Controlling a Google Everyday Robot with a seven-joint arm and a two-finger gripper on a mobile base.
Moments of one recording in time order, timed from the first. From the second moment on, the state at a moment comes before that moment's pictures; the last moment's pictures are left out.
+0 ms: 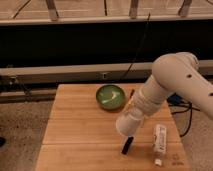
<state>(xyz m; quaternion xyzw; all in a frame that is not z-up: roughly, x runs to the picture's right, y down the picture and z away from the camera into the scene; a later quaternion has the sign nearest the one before) 0.115 0.102 0.550 -0.22 -0.27 -0.40 0.85</state>
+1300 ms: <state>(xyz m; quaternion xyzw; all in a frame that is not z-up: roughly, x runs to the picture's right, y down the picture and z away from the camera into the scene) 0.109 0.162 0.577 -0.26 -0.20 -0.41 0.85</state>
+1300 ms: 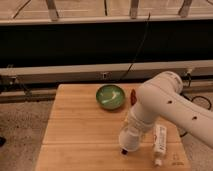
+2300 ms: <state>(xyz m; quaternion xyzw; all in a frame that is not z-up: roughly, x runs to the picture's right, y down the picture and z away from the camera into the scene) 0.109 0.207 0.631 -0.28 -0.18 -0.40 0.86</state>
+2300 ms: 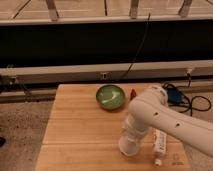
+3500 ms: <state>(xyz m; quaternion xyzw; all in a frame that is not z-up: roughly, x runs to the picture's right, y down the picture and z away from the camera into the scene) 0.111 0.222 0.679 -0.31 -0.19 -0.40 0.84</state>
